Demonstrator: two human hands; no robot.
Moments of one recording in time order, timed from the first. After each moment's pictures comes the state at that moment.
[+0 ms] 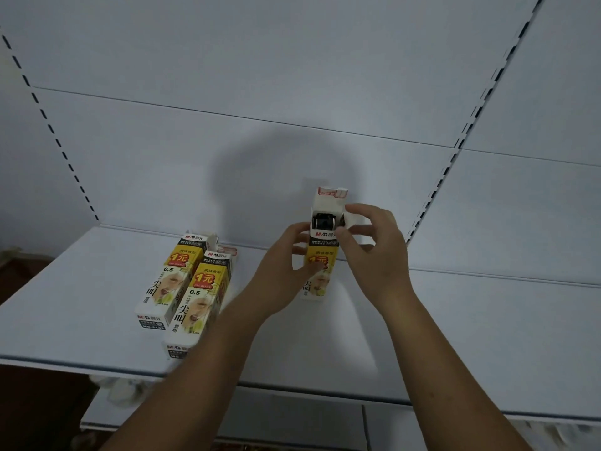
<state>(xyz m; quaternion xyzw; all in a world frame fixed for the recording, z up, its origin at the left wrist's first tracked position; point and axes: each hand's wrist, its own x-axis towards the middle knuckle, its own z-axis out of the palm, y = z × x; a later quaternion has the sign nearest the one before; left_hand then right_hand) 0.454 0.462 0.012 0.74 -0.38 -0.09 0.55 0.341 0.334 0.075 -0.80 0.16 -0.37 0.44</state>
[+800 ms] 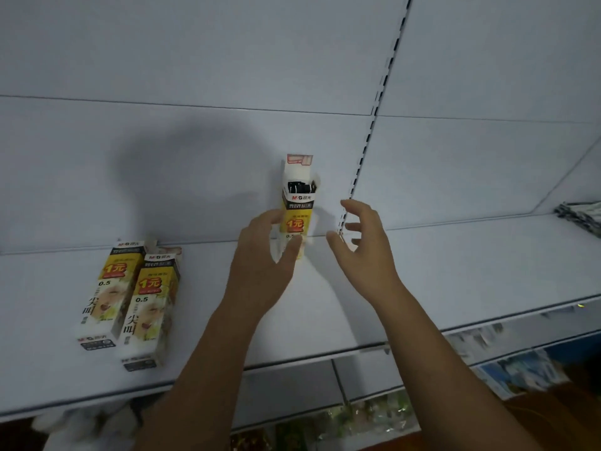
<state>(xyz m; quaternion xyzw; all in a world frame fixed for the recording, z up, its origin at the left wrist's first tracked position) 0.405 0.448 0.018 0.74 -0.40 0.00 0.54 0.271 0.309 0.039 -0.81 0.26 -0.37 0.37</state>
